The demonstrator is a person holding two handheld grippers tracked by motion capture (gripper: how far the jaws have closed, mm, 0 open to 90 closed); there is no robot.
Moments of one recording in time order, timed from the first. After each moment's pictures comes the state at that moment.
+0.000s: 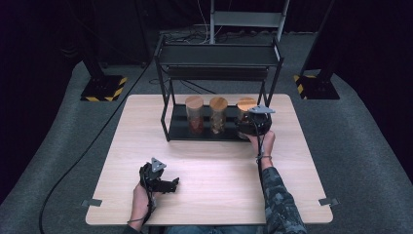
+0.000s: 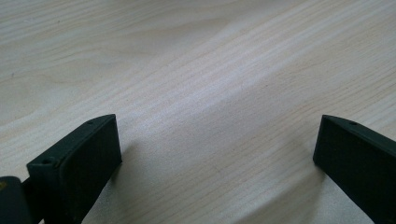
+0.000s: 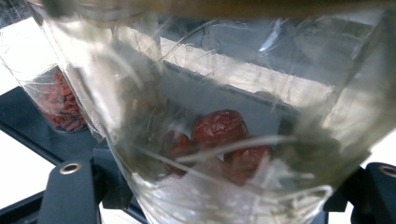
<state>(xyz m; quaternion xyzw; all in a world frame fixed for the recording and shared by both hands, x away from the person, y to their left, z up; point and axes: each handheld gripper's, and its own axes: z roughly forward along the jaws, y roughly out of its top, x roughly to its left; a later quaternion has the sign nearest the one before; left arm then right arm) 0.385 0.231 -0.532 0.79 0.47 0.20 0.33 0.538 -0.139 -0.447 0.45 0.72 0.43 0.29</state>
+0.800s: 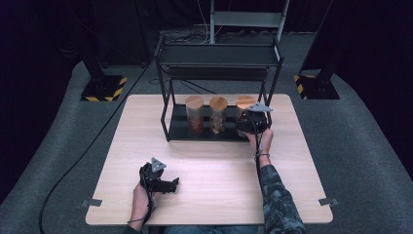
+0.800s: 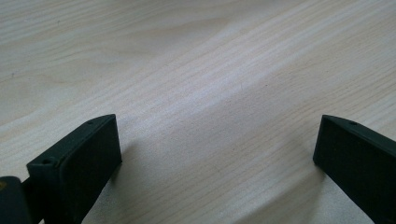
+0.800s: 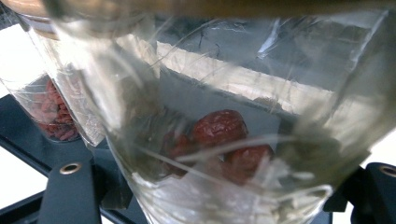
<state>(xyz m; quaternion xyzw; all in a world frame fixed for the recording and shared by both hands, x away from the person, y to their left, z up) 0.385 0.230 -0.532 0.79 0.47 0.20 0.33 0.546 -0.133 -0.447 0.45 0.72 0.43 0.29</state>
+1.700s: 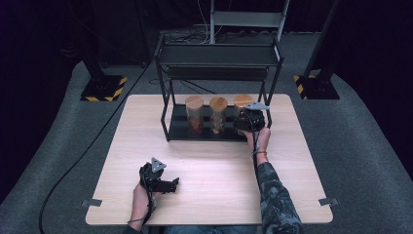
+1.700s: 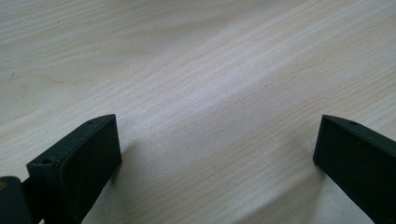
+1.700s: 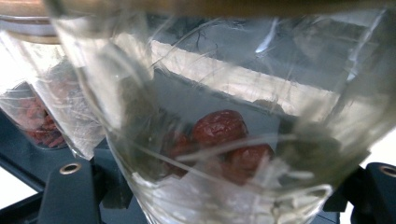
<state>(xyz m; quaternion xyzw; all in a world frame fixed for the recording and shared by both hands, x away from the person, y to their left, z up) 0.385 0.230 -0.532 0.79 0.47 0.20 0.33 0.558 -0.127 -0.451 0.46 0.72 0.43 0.29</state>
